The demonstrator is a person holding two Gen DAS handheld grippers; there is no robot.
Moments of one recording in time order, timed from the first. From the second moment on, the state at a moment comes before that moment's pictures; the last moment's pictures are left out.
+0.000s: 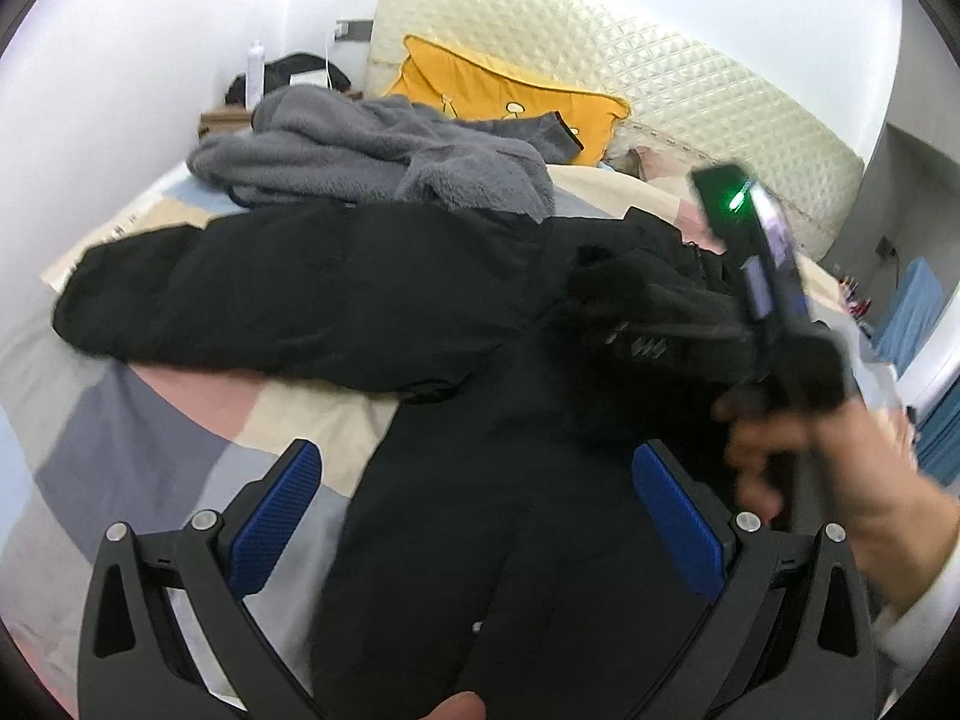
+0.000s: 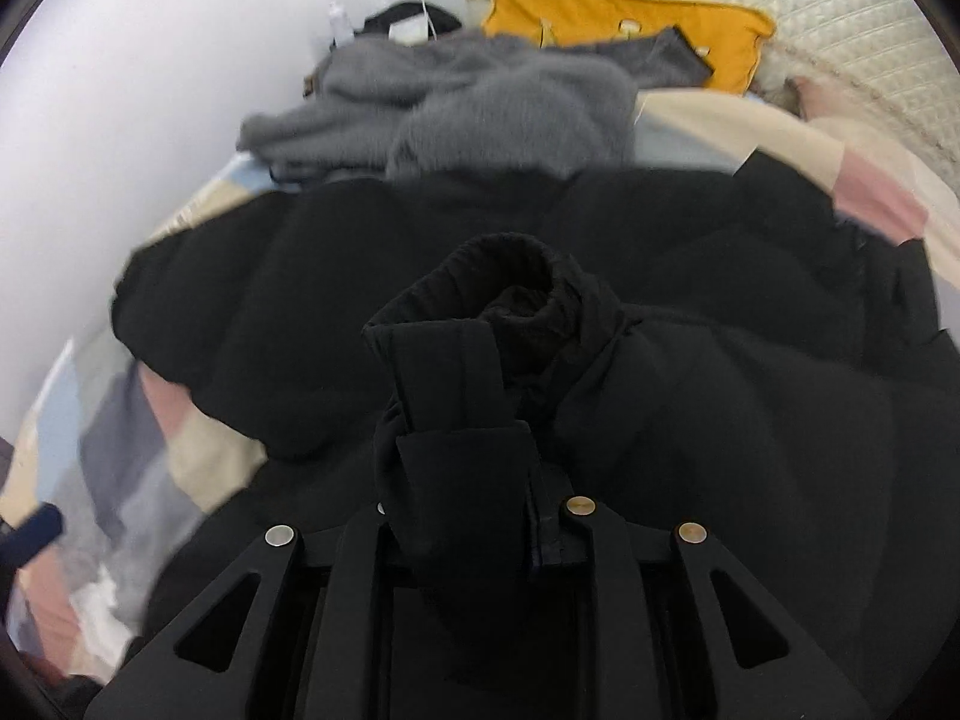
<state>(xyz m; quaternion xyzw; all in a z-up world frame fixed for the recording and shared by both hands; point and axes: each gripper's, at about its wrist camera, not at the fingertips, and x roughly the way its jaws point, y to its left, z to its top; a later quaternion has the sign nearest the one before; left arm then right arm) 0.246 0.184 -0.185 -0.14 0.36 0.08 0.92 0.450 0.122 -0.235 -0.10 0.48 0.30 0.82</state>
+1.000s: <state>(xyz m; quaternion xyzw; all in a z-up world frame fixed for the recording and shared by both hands) 0.234 0.112 -0.172 -0.09 0.34 -0.01 0.94 0.362 -0.072 -0.076 -0.01 0.33 0.21 0.92</state>
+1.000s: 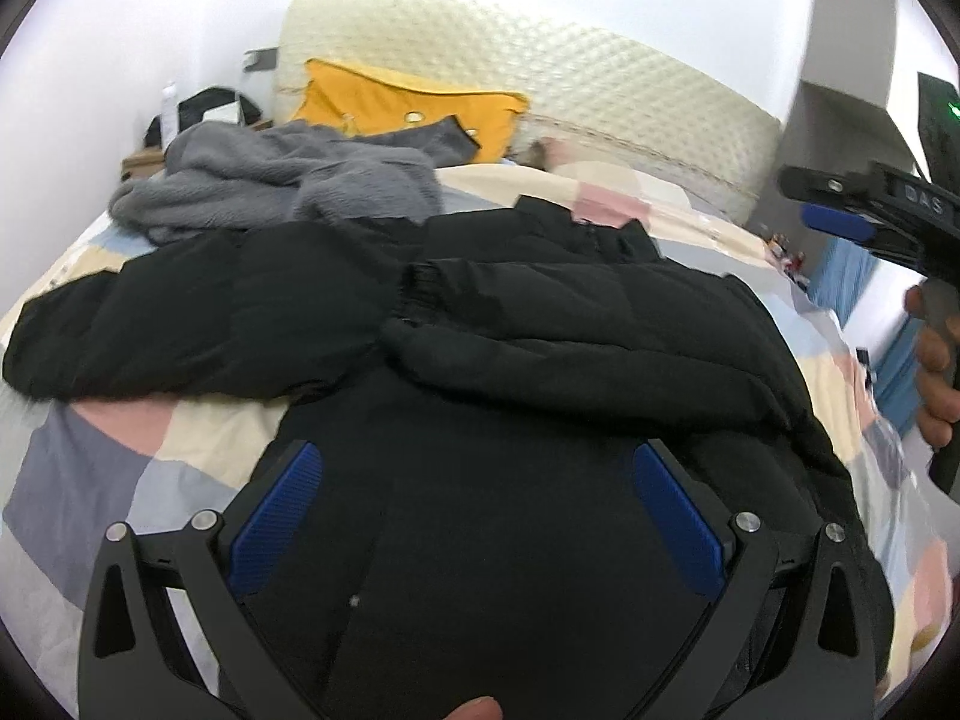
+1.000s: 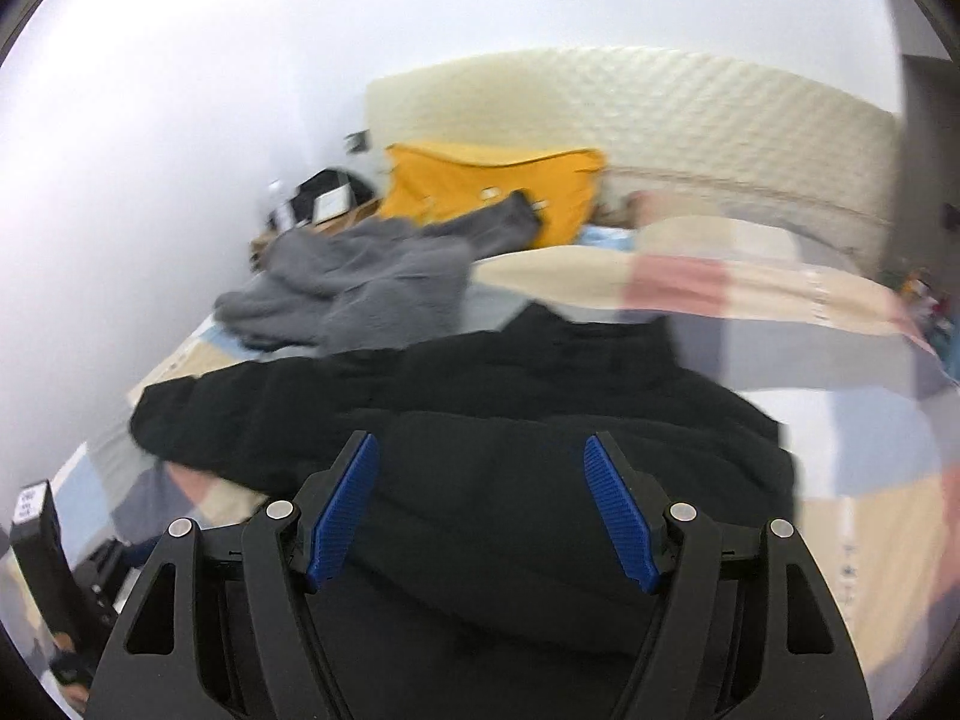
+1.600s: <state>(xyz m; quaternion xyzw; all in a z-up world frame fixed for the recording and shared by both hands) 0.241 0.067 -0.178 -0.04 0.33 -0.01 0.94 0.338 -0.238 -0.189 0.03 0.38 0.05 0.92</state>
